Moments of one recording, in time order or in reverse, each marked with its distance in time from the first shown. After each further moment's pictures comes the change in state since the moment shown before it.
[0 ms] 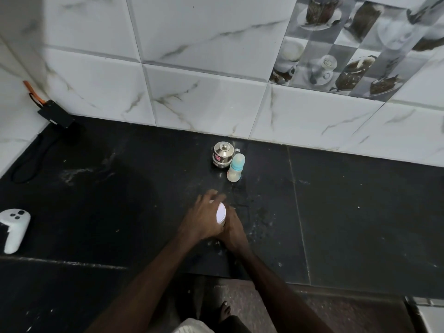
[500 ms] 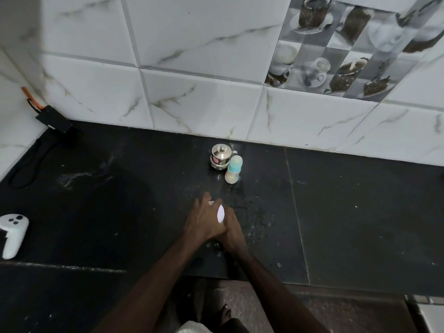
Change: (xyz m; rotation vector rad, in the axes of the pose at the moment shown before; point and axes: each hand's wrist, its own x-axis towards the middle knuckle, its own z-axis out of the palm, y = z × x) left_hand 0.005 0.013 -0.001 -0.002 -0.035 -0.107; right_hand -0.005 -0.022 -0.012 0.132 0.089 0.010
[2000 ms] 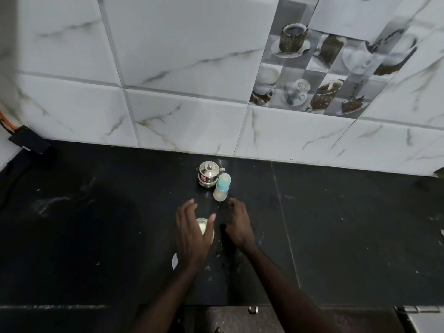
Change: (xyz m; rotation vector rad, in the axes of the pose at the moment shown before) left_hand 0.015 0.000 0.033 -0.475 0.830 0.120; right_hand 0.052 -0.031 -0.060 -0.312 0.046 0.046
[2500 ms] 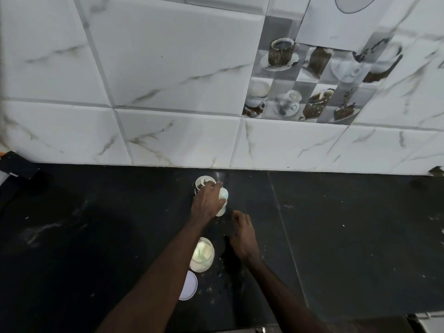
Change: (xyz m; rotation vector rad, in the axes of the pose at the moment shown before) left_hand 0.151 0.013 0.078 0.353 -0.643 0.142; right_hand 0.014 0.009 -0.002 -0.038 0.183 -0.084
